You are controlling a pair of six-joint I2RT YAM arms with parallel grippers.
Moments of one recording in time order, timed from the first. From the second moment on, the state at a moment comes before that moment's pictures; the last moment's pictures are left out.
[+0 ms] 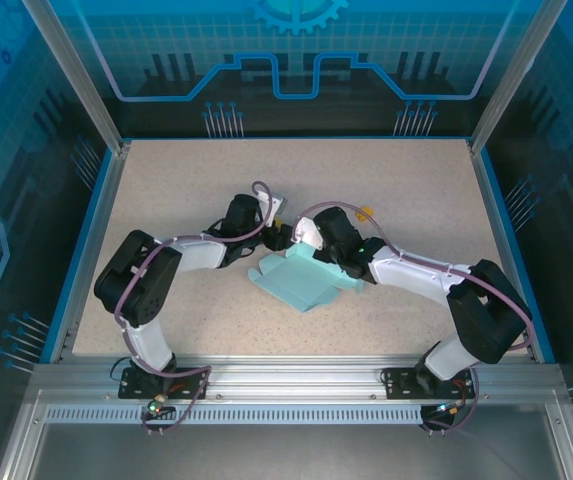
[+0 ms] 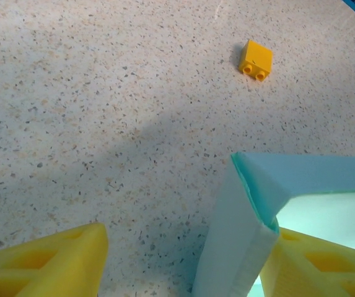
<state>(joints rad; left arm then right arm) -0.45 1.79 0.89 0.31 0.33 -0.17 0.71 1.54 0.91 -0.13 0.33 -0.64</state>
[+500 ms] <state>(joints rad) -0.45 1.84 0.89 0.30 0.43 -0.13 0.70 1.54 0.91 -0.13 0.33 -0.64</state>
